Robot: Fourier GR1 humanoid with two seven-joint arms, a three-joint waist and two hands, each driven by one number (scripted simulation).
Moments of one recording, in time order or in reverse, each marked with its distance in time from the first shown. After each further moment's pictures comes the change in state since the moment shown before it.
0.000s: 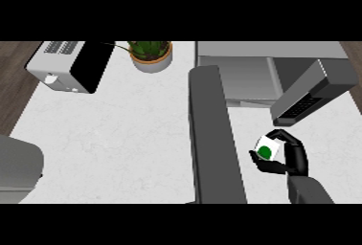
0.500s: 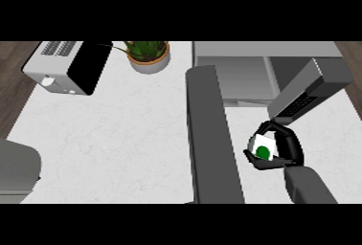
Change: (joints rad) left arm 0.030 -0.007 0.048 0.012 0.032 -0.036 -0.009; right arm -0.016 -0.005 0.077 -0.132 0.016 0.198 0.047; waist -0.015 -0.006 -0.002
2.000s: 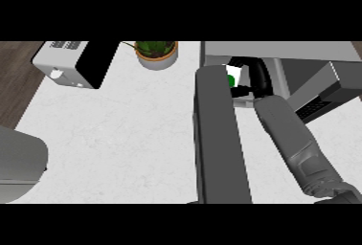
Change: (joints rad) left arm -0.107 0.028 0.056 0.121 -0.014 -0.057 0.002; right arm -0.593 0.054 -0.055 0.303 0.252 -0.458 0.366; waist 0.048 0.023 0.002
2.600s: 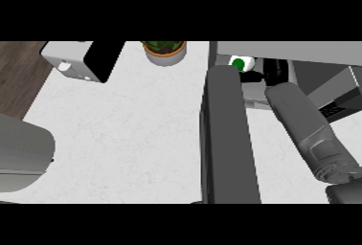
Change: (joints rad) left arm -0.049 0.007 -0.026 0.044 -0.024 -0.016 -0.012; right arm -0.123 -0.077 -0.038 0.163 0.049 -0.220 -0.045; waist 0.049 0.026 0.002
